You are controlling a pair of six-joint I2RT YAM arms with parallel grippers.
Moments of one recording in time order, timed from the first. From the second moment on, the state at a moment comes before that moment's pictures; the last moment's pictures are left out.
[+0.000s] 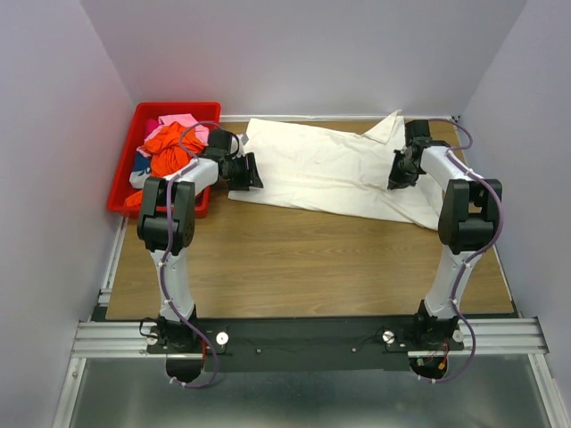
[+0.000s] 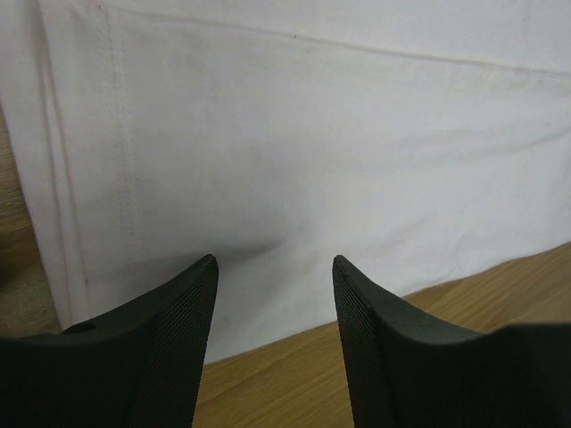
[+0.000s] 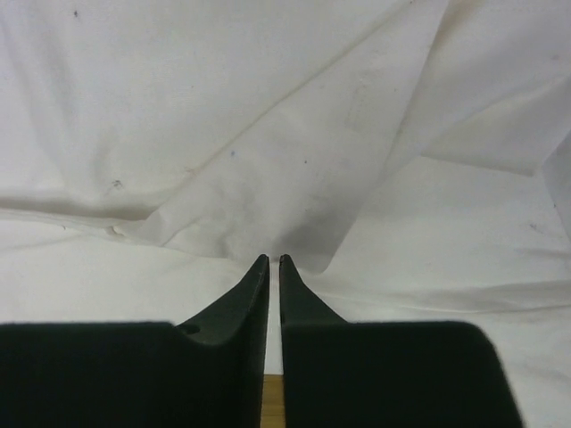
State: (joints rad) left arm -0.17 2.06 1.44 -0.32 0.41 -0.29; right arm 0.01 2.02 1.54 -0.65 -0.04 0.31
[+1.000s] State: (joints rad) left arm -0.17 2.04 1.42 -0.32 0.40 -0.28; right arm 0.01 2.05 1.50 -0.64 0.01 0.29
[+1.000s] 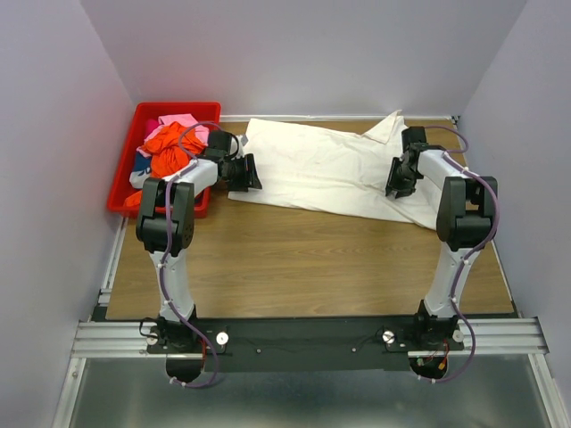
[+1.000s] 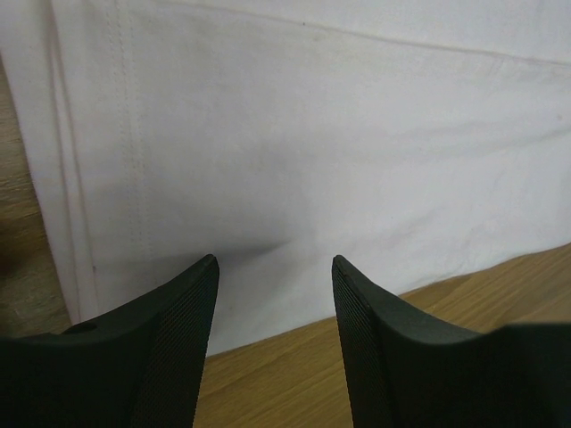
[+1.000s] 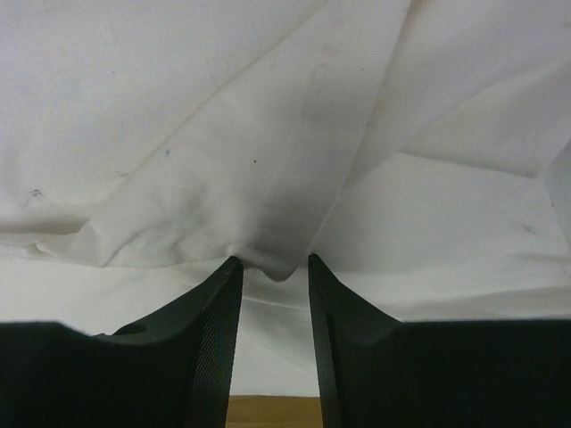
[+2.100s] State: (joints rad) left arm -0.17 2.03 1.42 -0.32 0.39 -0.28; right arm 0.01 2.05 1.56 -0.64 0.02 0.24
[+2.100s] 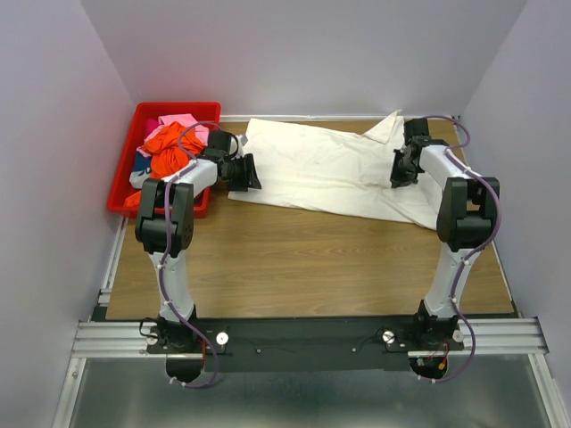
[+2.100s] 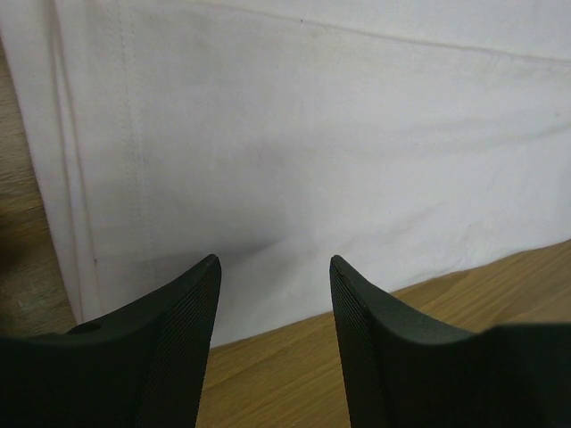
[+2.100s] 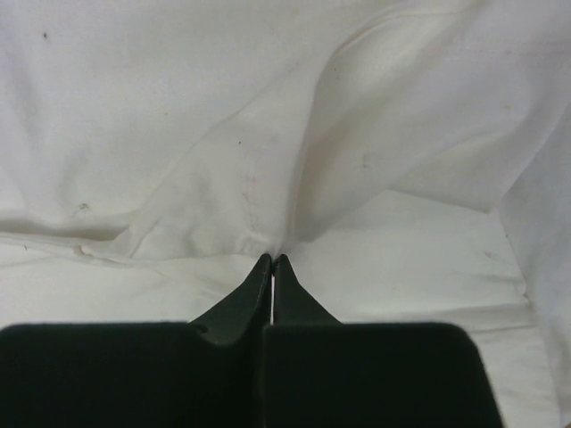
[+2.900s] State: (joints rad) left arm -0.17 2.03 1.41 -0.32 0.39 -0.28; right arm 0.01 2.24 1.90 -0.64 -0.12 0.29
